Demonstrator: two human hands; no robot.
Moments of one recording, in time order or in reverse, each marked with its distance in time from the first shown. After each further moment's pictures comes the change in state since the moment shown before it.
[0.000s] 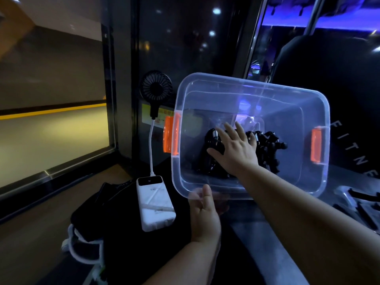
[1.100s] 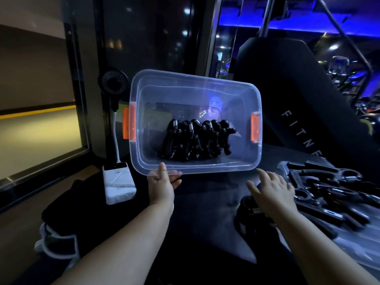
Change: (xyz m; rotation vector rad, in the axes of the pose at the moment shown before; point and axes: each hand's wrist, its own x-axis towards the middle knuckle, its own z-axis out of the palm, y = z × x) left_hand -0.004 0.003 0.004 0.029 0.044 0.033; right_hand -0.202 0.145 -0.061 -0.038 -0.198 0.488
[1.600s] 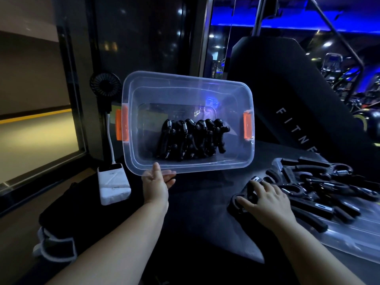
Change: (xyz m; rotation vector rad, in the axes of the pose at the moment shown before) left_hand 0.000 0.000 -0.001 0.043 0.001 0.011; right_hand -0.030 0.018 0.008 -0.044 -0.120 -0.045
